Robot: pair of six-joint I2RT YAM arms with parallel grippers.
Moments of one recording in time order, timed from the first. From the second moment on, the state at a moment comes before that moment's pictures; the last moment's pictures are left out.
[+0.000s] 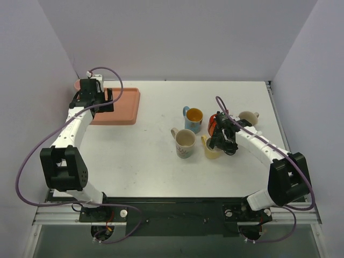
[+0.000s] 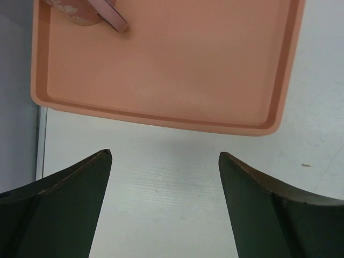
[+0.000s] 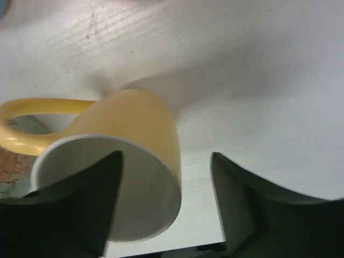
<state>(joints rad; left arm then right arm) 0.00 1.58 1.36 -0.50 -0.12 -0.03 0.38 1.45 0.94 -0.75 0.21 0.68</state>
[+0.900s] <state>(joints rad) 0.06 2.25 1.91 -0.36 -0.42 -0.18 0.46 1.12 1.08 -0.86 0.46 0.52</state>
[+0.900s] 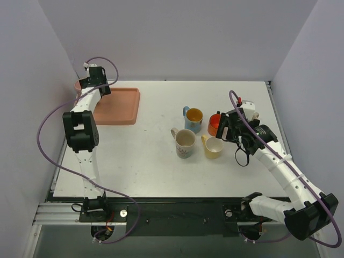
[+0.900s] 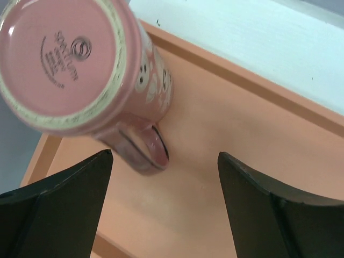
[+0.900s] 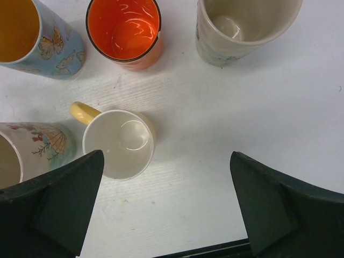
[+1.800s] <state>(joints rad) 0.09 2.31 1.88 -0.37 -0.42 -0.15 0.52 1.12 1.07 -0.86 0.47 0.49</state>
